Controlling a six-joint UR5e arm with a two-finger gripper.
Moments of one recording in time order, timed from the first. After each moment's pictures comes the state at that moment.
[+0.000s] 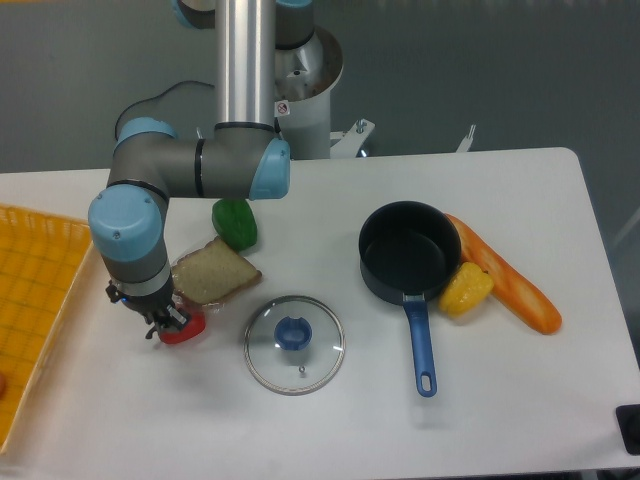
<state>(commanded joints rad) 2.03 -2.03 -1.59 -1.04 1.43 0.54</state>
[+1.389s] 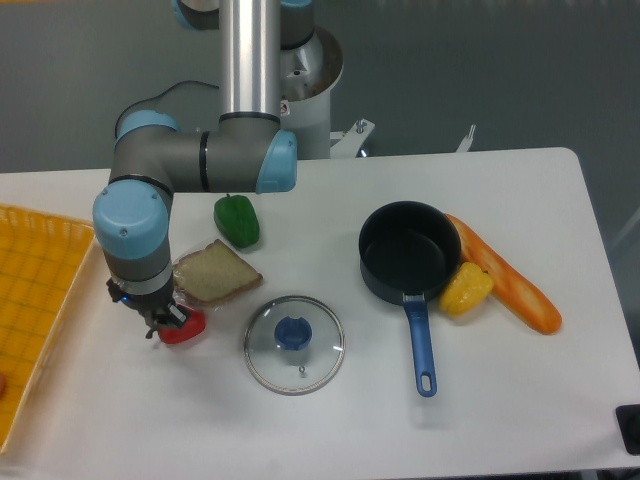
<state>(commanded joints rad) 2.06 -2.01 -1.52 -1.16 1.40 0.53</state>
